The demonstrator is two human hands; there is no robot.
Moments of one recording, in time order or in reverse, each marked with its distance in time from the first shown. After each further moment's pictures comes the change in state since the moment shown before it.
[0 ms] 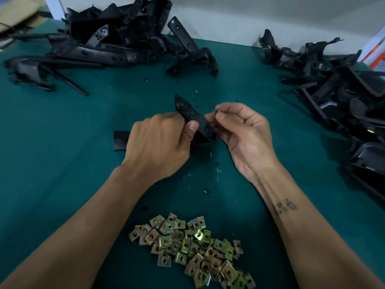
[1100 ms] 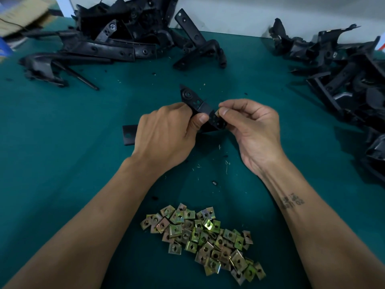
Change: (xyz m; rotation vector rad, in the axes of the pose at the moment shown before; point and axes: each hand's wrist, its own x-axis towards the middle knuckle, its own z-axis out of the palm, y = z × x) left_hand 0.001 -0.003 0.002 -0.002 -0.014 -0.001; right_hand -0.001 0.006 0.009 -0.119 0.125 -0.057
